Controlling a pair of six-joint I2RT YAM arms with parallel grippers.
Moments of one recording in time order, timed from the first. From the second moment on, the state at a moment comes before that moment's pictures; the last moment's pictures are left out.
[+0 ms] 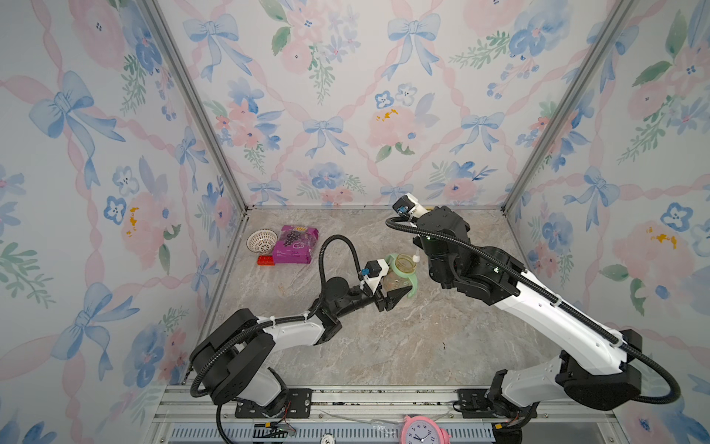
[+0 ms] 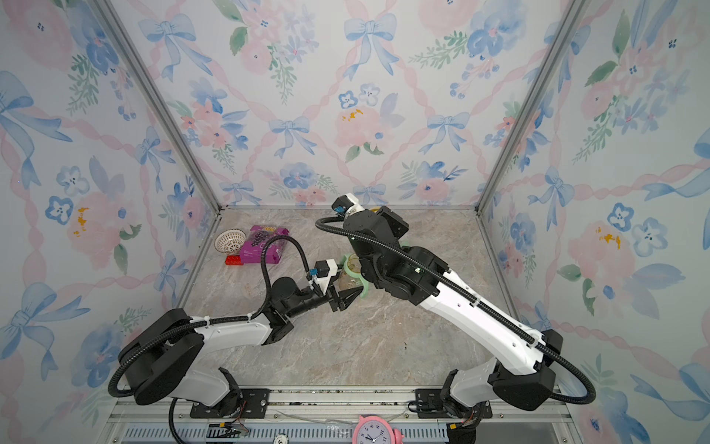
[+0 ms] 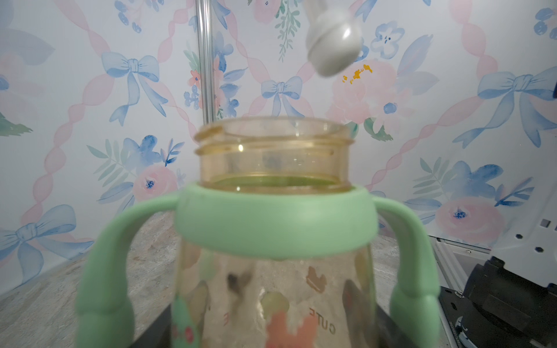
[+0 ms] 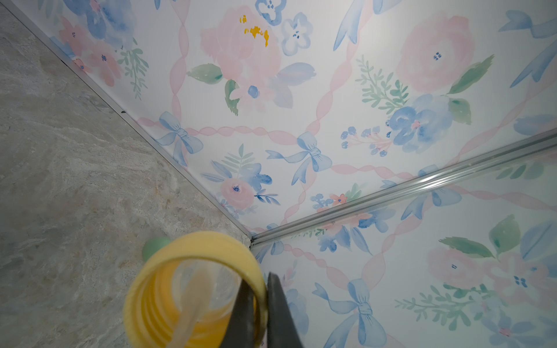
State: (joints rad) left arm -0.80 1.47 0.57 1.04 0.36 -0.08; right arm 1.01 1.43 1.71 -0.69 1.09 -0.61
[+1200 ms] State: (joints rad) left arm -0.79 1.50 0.58 1.06 0.37 -0.08; right arm 1.04 1.43 1.71 -0.74 1.09 -0.53
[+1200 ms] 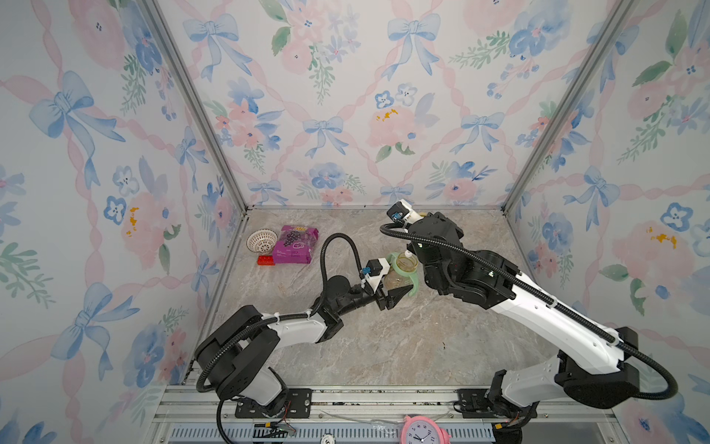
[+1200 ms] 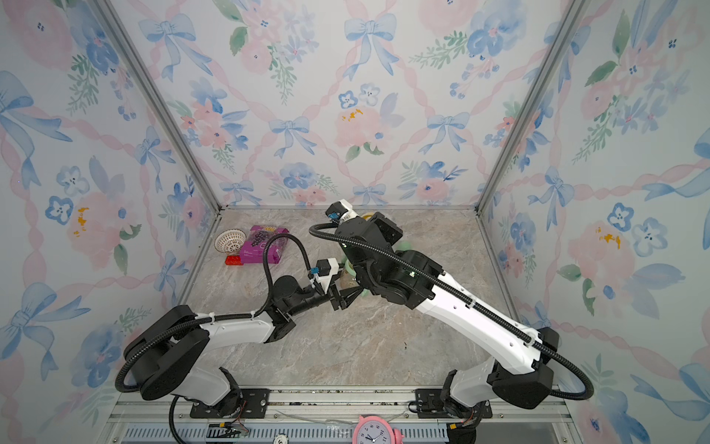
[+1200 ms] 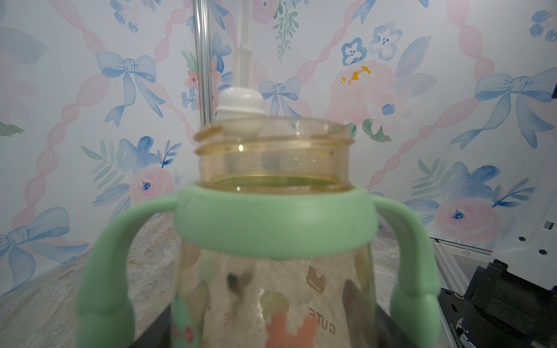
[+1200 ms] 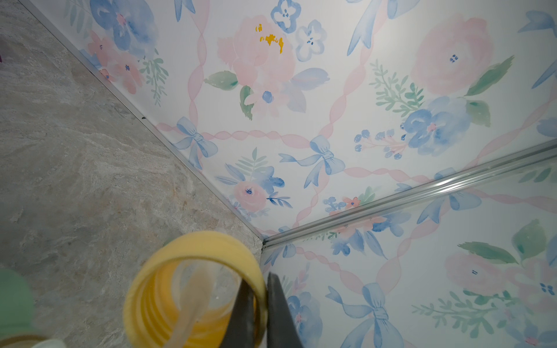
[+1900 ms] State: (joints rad) left arm -0.78 1.50 0.62 1.04 0.40 -0.11; right arm 1.07 1.37 1.55 -0.77 1.03 -0.42
